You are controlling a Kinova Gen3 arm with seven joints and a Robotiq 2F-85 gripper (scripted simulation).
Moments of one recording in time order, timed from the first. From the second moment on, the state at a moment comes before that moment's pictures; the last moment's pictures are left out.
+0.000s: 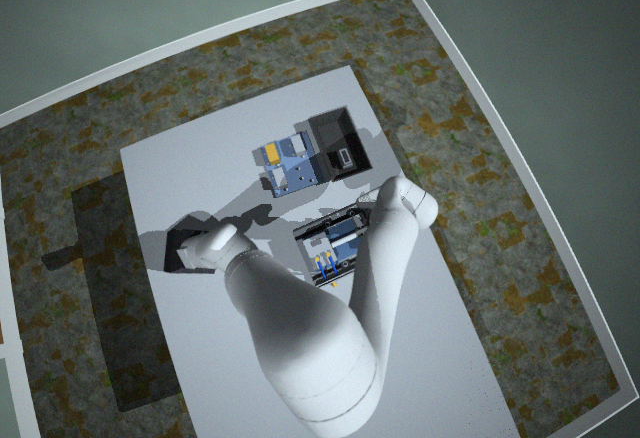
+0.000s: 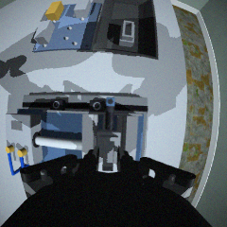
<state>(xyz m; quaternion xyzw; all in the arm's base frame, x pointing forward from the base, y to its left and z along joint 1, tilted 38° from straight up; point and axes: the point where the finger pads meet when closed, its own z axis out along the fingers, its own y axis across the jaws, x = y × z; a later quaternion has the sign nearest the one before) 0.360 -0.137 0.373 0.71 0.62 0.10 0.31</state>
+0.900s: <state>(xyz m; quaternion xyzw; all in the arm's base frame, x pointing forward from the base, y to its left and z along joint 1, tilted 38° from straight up) 0.341 -0.126 0.398 0.71 0.62 0.09 0.31</state>
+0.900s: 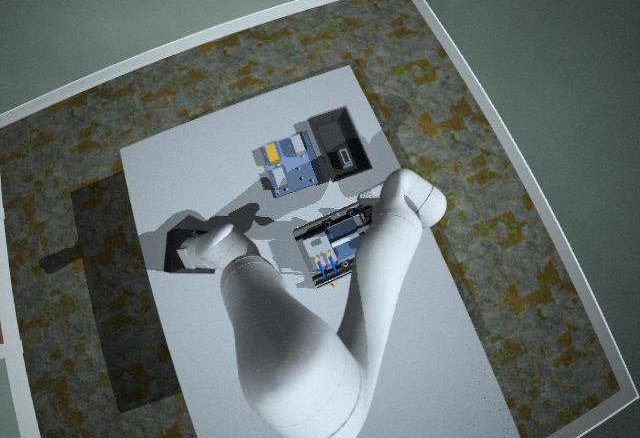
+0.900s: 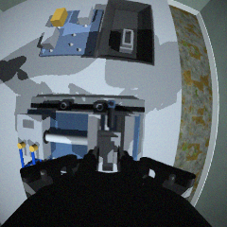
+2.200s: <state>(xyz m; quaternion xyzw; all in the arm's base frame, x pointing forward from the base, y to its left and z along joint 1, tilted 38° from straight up) 0.345 -0.111 0.412 0.71 0.62 0.09 0.32</state>
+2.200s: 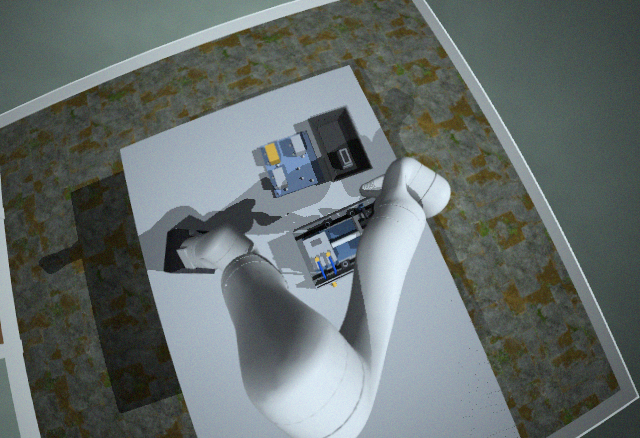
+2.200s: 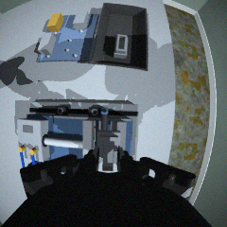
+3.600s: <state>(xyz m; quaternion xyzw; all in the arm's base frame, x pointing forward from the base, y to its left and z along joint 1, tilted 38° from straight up) 0.430 0.073 0.399 0.72 0.60 0.10 0.33</state>
